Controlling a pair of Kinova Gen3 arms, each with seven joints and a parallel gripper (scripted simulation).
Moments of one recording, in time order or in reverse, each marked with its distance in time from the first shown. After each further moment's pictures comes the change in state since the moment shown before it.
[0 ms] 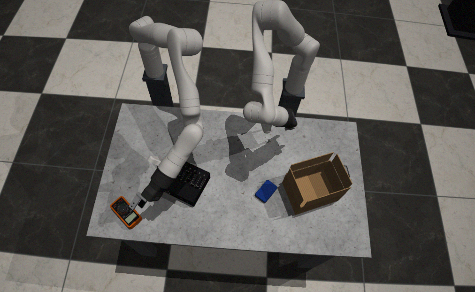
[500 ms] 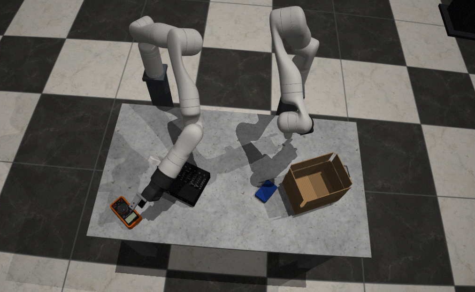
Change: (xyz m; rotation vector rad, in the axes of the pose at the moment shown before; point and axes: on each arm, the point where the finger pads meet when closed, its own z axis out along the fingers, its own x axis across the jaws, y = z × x) left arm -0.035 0.040 0.028 0.153 0.078 0.110; right arm 0.000 0.000 0.000 0.000 0.000 0.000
